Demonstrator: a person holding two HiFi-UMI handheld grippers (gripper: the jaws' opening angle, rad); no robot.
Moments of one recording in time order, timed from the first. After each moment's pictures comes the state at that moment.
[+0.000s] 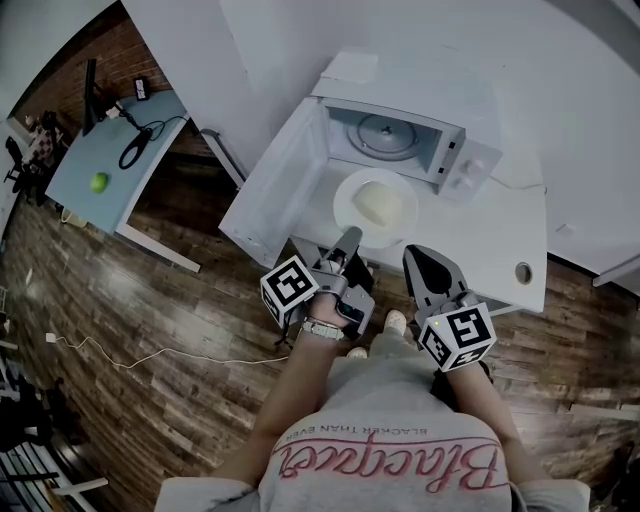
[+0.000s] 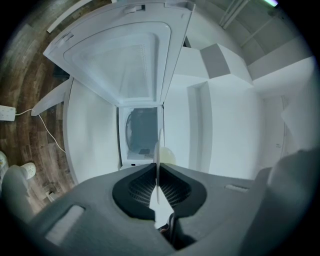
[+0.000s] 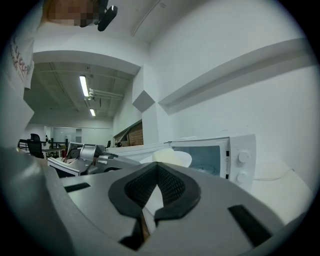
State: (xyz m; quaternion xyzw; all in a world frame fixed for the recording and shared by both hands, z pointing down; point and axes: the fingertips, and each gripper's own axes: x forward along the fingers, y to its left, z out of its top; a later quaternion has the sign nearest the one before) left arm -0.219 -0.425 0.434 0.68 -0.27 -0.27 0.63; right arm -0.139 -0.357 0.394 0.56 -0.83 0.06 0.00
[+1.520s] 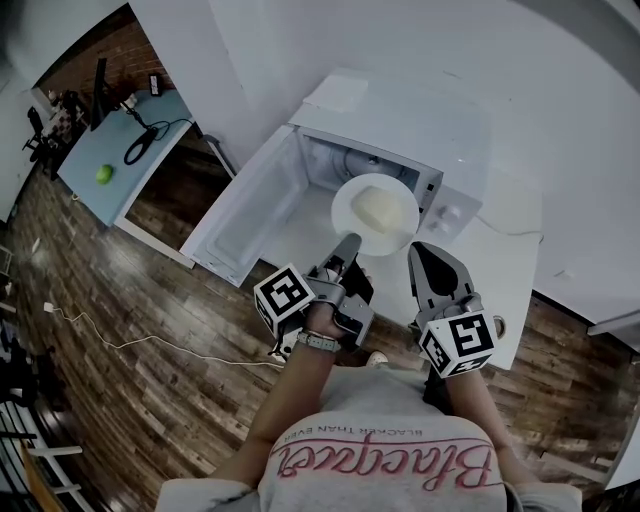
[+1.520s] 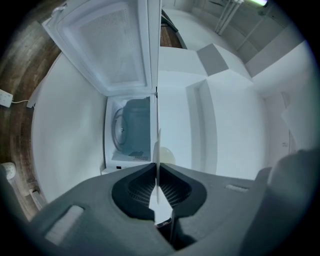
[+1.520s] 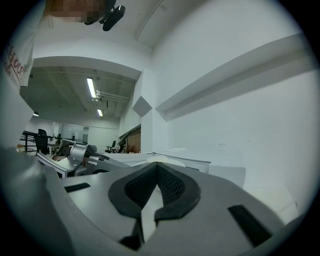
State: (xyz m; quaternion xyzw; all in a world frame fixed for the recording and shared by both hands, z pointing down) left arm -0.131 -0.462 0.395 0.66 -0.31 -0.31 0.61; right arm -0.036 -0.418 0.345 0.53 -0.85 0.02 0.01
